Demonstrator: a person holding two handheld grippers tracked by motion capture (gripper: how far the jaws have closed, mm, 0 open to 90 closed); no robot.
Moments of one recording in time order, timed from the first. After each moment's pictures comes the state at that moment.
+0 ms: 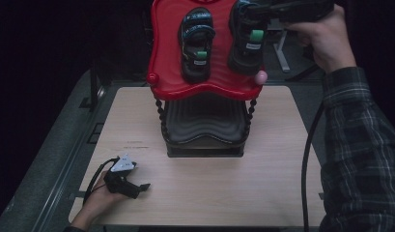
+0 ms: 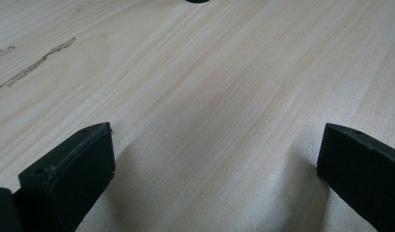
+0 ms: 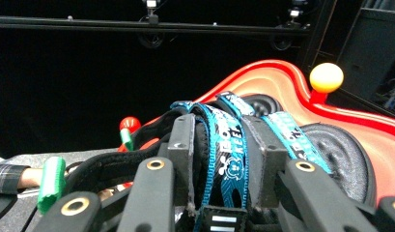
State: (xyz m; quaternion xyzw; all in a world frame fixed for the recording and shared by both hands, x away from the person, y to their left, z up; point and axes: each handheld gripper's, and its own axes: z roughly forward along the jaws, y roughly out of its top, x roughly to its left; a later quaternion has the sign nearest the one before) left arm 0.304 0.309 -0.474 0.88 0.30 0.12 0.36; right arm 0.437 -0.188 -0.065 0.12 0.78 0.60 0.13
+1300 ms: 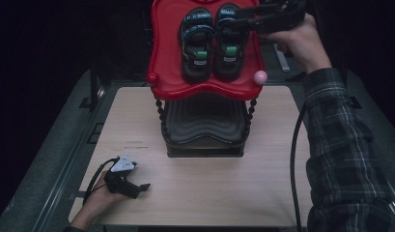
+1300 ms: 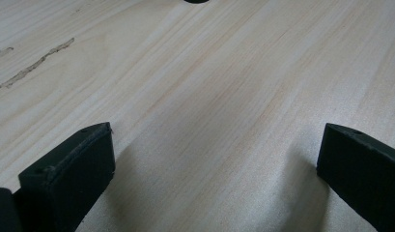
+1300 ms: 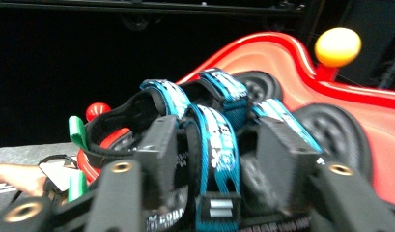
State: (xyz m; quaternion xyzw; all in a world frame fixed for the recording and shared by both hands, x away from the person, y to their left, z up) left arm 0.304 0.309 -0.474 0.88 0.30 0.12 0.36; right arm 0.456 -0.163 -0.091 0.15 0.79 0.57 0.14
